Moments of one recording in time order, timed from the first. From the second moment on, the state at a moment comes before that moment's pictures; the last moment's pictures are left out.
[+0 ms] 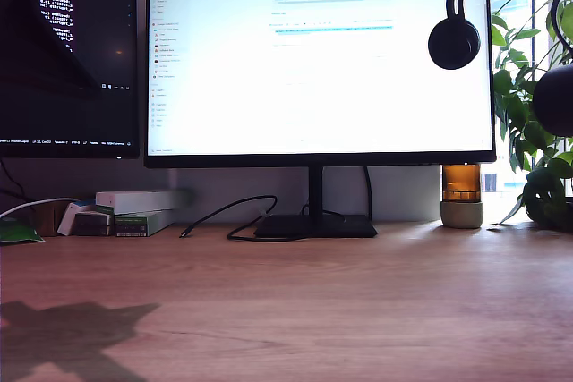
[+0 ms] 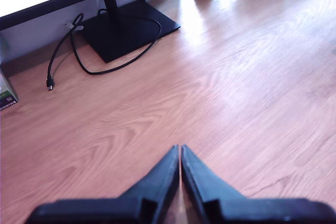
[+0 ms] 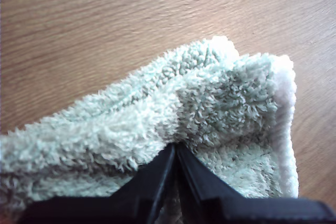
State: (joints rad) left arm -0.67 0.70 0.44 -0.17 -0.01 0.03; right arm 0.14 1.59 0.77 -0.70 0.57 0.42
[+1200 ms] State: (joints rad) left arm -0.67 0.70 0.44 -0.15 0.02 0.03; right arm 0.26 1.27 0.73 -0.61 0.60 0.26
